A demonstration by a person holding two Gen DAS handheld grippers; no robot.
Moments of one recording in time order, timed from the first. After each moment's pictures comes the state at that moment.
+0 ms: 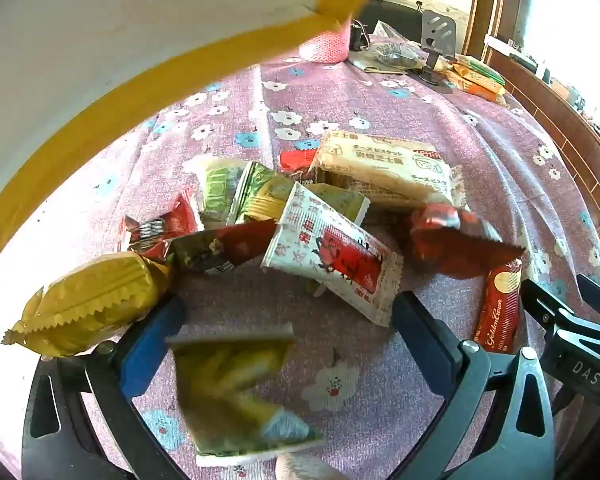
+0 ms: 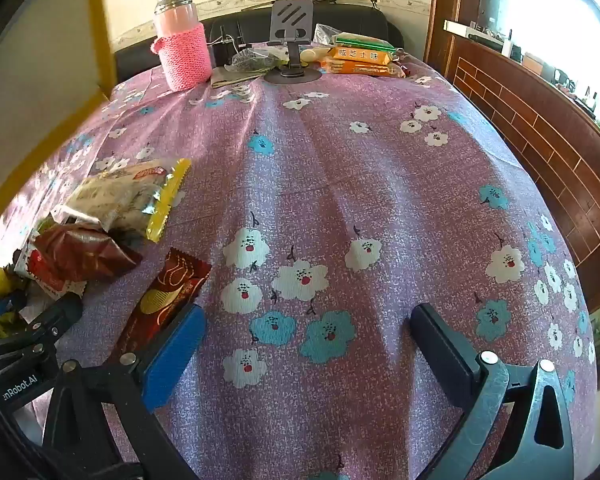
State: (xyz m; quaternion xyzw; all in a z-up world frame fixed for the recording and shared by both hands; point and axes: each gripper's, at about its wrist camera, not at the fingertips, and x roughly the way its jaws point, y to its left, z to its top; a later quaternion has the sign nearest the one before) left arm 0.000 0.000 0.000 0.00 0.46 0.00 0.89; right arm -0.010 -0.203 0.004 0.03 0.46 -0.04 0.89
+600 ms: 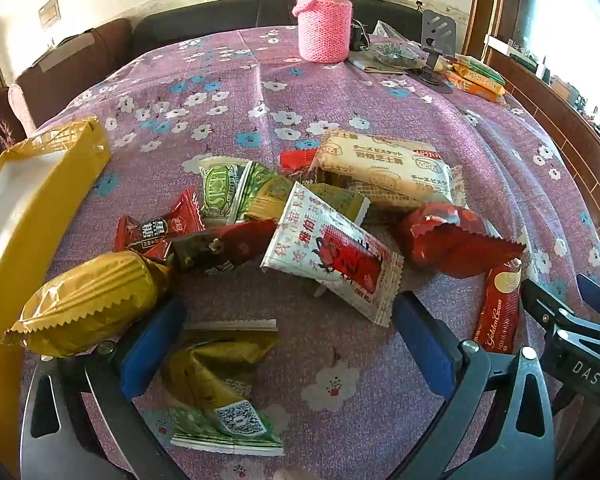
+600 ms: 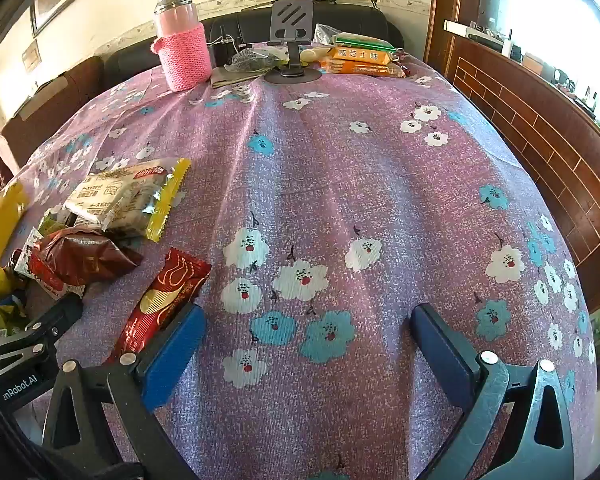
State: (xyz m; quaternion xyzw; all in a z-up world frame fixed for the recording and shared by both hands) left arm 0.000 0.000 0.000 0.00 0.45 0.00 0.89; right arm -0.010 -0.203 0.004 0.03 0.45 -0.04 0.89
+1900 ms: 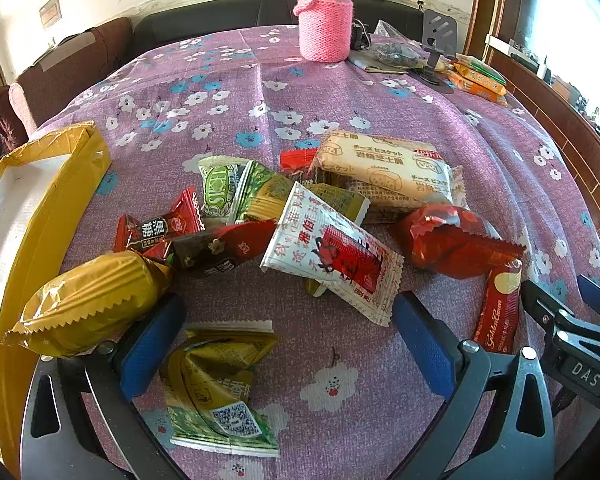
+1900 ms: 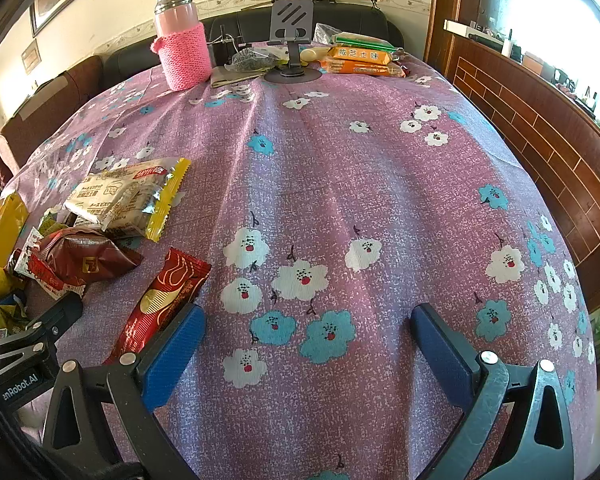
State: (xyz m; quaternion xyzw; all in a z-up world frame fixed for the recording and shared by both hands) left arm -0.006 0.002 0.000 0.00 0.46 0.00 0.89; right arm -0.010 -0.203 0.004 0.03 0.45 -0.04 0.89
